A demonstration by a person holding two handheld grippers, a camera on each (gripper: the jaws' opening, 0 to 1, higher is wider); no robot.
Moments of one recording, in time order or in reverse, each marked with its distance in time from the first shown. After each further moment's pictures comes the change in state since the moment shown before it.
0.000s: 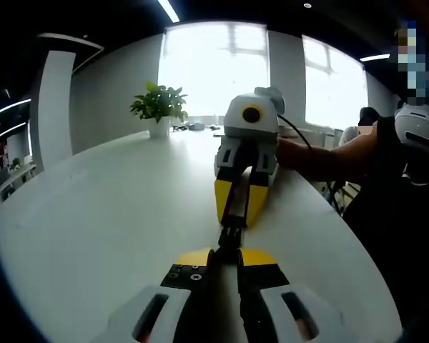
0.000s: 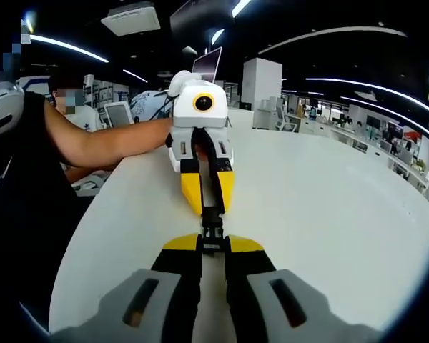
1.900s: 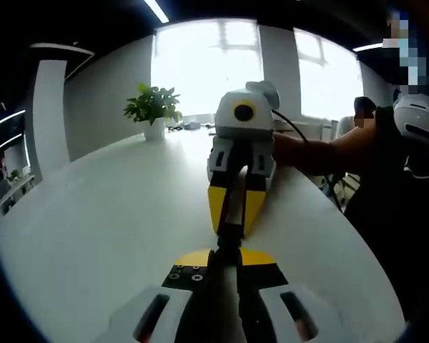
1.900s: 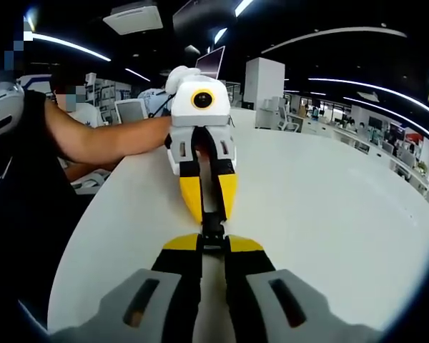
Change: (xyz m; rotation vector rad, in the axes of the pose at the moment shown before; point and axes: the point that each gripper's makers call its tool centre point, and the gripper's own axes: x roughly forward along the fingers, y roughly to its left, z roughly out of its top) left arm 0.010 -0.015 0.004 0.059 0.019 0.002; right arm 0.005 0.001 -0.005 -0.017 0.028 0.000
